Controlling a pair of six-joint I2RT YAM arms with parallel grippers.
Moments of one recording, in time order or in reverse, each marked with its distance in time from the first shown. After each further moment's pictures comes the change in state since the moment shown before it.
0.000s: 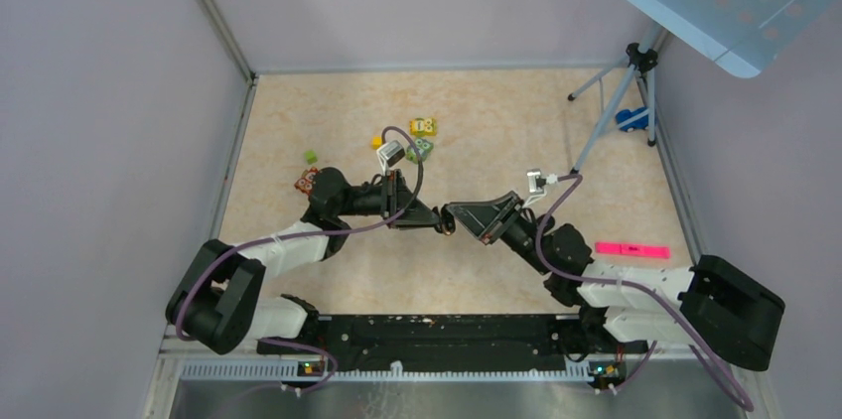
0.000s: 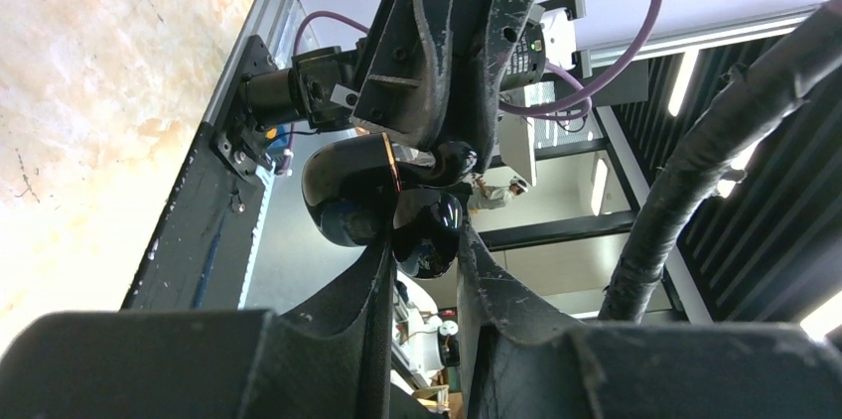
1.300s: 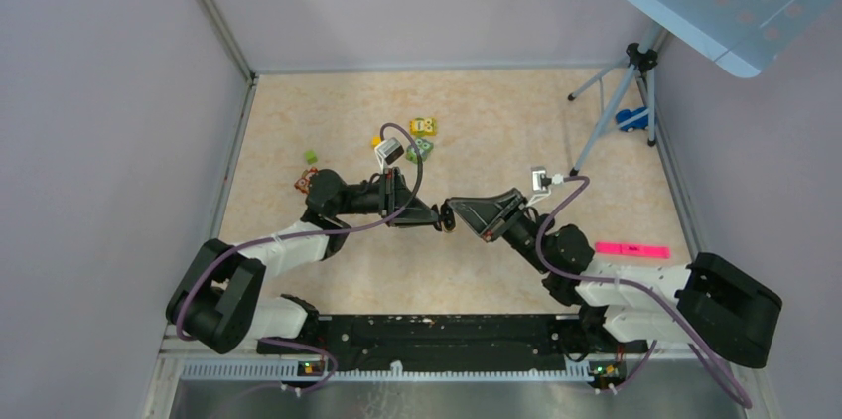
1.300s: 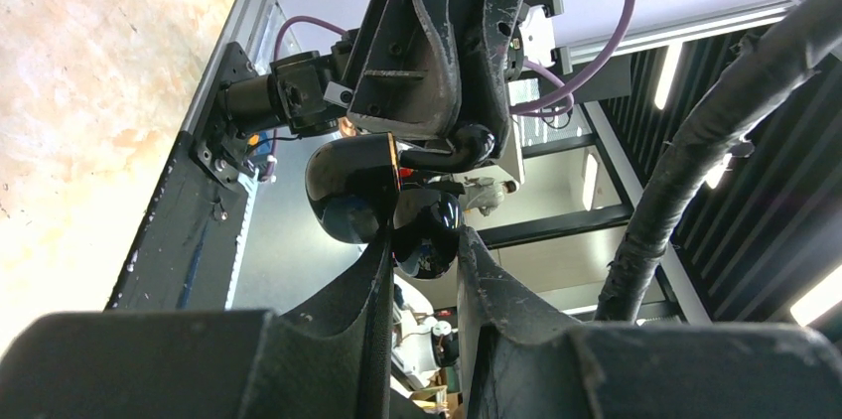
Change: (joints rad) left arm 0.001 0.003 0.000 0.092 0.000 -0.069; right arm 0.004 0.008 0.000 0.086 0.007 -0.018
